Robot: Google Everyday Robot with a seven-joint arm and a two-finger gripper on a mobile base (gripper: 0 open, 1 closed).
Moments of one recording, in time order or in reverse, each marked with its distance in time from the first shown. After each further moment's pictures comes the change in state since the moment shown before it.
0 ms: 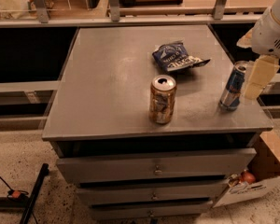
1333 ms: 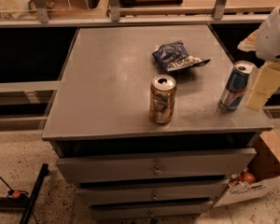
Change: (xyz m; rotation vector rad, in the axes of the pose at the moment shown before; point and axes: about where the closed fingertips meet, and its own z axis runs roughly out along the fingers) arm -0.015 0.043 -0.022 0.001 -0.023 -0.014
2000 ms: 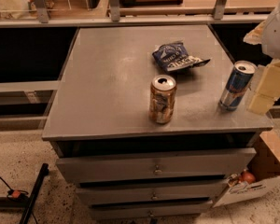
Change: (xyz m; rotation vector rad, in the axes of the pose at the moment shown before) arm -0.015 0.030 -0.037 0.068 0.034 0.013
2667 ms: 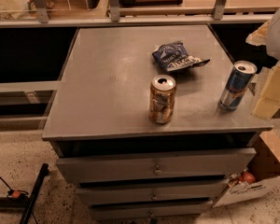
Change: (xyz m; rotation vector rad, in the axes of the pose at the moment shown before) arm -0.003 0.014 -0.010 -0.006 -0.004 0.000
